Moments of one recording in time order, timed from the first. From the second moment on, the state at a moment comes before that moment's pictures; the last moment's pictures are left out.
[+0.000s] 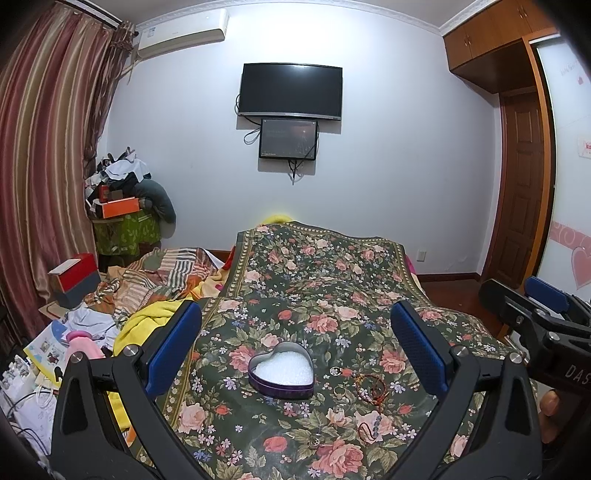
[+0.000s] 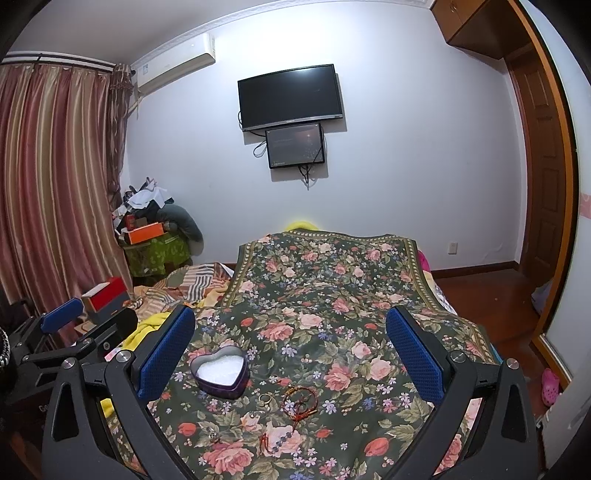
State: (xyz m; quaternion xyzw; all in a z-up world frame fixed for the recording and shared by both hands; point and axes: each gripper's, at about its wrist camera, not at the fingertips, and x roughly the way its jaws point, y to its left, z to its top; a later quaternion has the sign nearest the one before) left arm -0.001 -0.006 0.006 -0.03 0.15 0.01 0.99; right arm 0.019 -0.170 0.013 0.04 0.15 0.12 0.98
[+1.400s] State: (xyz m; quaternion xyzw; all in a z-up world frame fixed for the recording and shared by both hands) left arm 0.038 0.002 -0.028 -0.03 0.24 0.01 0.97; right arm 0.059 -0.168 -0.033 0.01 0.24 0.11 0.96
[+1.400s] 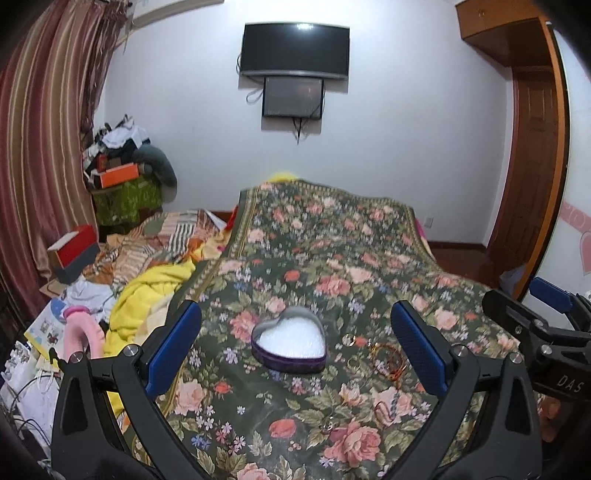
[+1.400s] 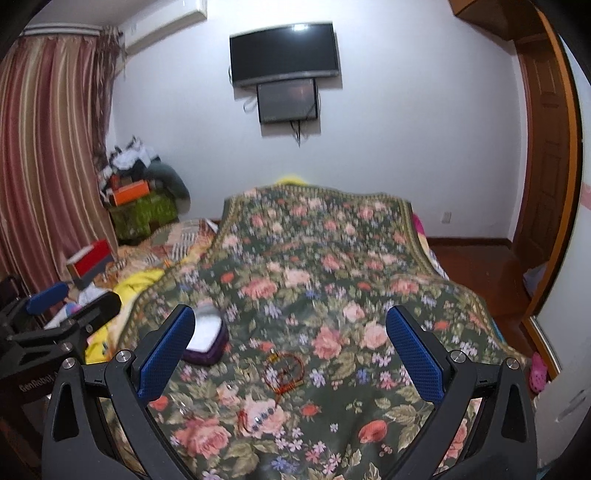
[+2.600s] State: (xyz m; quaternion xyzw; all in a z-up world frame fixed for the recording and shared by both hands) left arm 0.081 -0.013 -0.160 0.00 0.46 -0.08 0.88; right arm 0.090 -0.158 -0.150 -0.02 0.46 0.18 0.87
